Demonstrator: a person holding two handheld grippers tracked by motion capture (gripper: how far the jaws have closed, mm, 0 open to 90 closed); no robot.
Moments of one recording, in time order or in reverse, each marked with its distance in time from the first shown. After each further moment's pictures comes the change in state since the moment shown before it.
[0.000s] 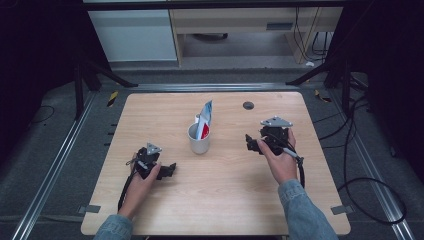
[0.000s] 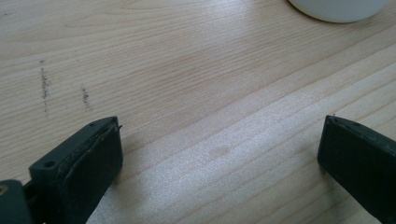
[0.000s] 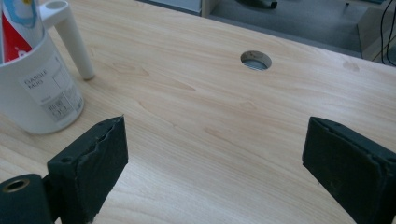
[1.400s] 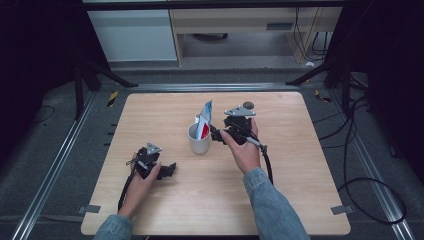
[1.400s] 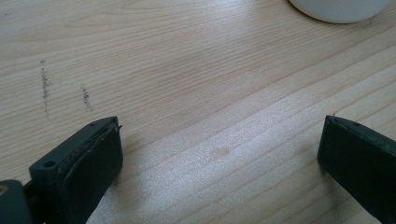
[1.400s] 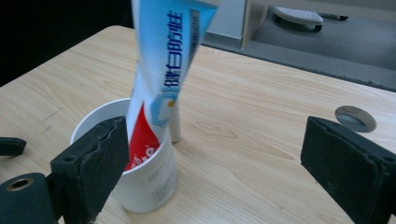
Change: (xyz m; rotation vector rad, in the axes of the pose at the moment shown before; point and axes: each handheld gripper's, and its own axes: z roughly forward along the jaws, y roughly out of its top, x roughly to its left) left arm 0.000 0.000 0.000 -0.002 0.000 -0.001; right arm 0.081 0.051 0.039 -0.087 0.139 0.021
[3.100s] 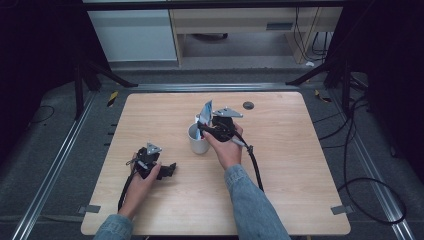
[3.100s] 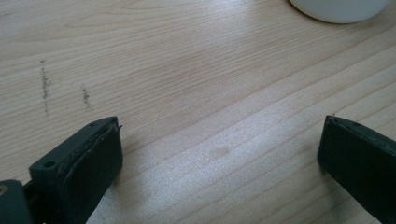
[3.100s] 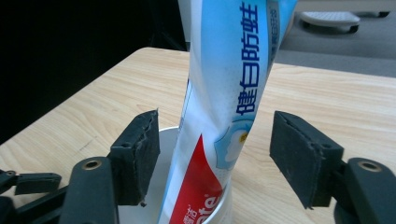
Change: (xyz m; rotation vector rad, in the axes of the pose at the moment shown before) left arm 0.000 0.000 0.000 0.001 0.000 -0.002; right arm 0.027 -0.005 0.043 -0.072 0.104 0.103
